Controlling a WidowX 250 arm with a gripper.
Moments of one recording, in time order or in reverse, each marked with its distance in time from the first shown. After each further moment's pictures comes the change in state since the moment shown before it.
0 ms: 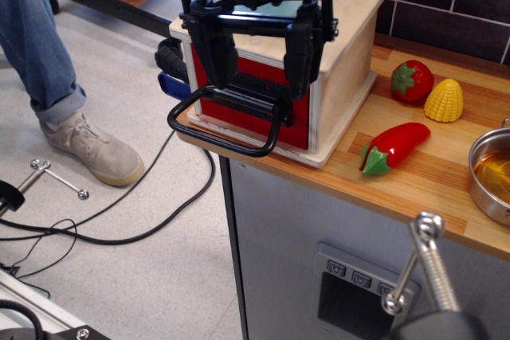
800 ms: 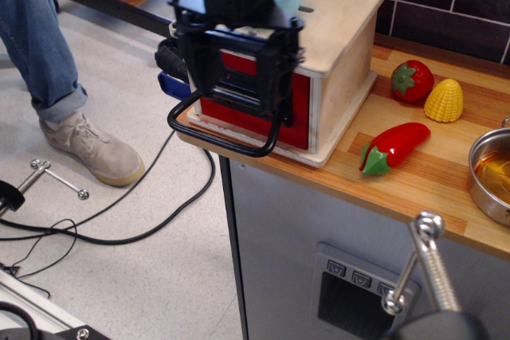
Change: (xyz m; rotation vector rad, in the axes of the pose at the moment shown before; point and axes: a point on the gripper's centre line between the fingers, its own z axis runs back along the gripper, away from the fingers) arm 0.015 0.032 -0.027 0.070 -0.047 -0.135
